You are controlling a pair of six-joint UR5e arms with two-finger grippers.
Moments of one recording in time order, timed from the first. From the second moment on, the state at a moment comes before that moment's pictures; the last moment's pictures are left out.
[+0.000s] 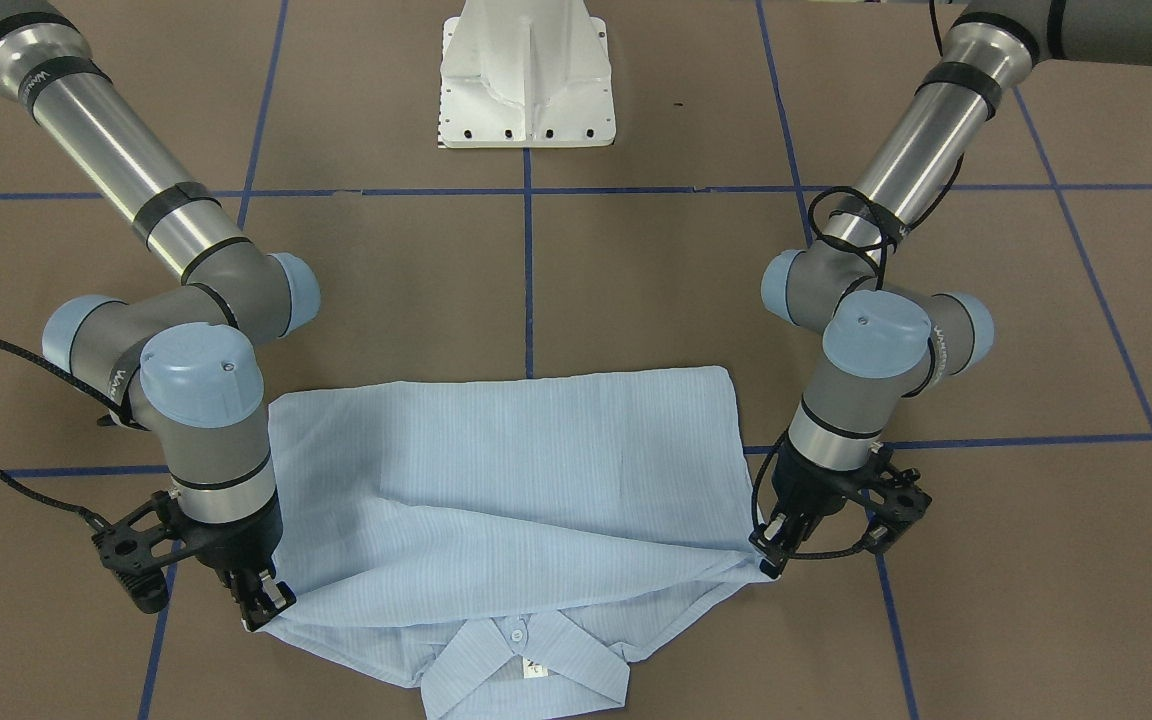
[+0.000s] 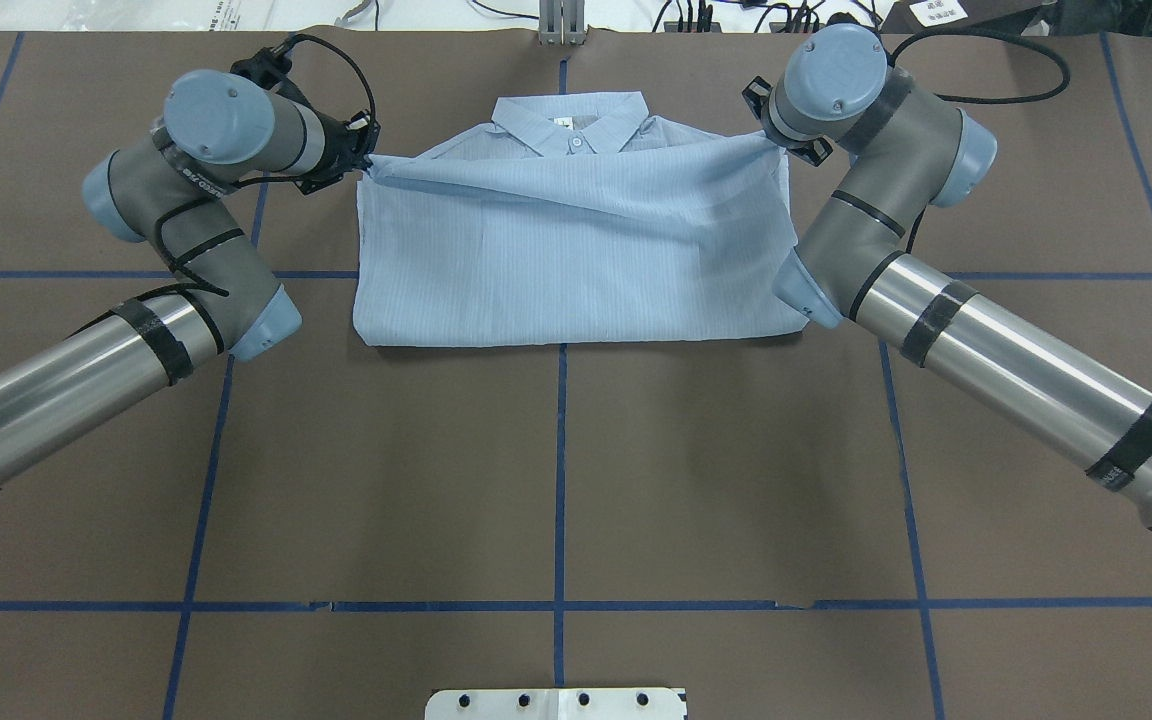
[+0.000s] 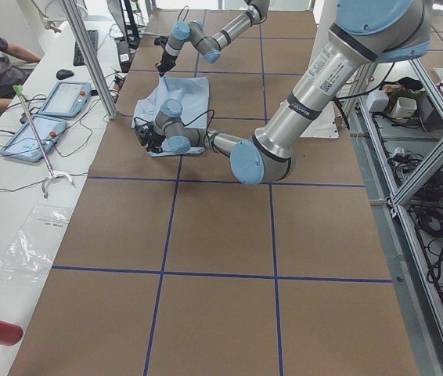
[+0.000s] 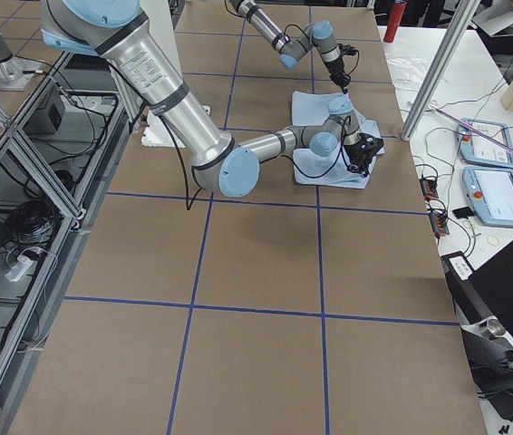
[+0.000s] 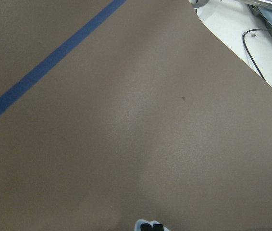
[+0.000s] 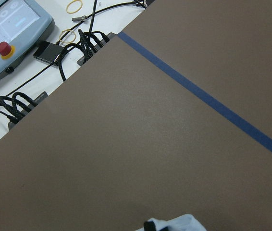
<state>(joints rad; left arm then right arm) -0.83 -2.31 -1.01 -2.42 -1.74 -1.70 0.85 -0.80 1.06 -1.04 1.63 1.76</state>
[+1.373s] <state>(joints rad) -0.86 -2.22 -1.08 -2.49 -1.75 -1.53 0.87 -0.89 1.17 -1.01 1.68 1.76</state>
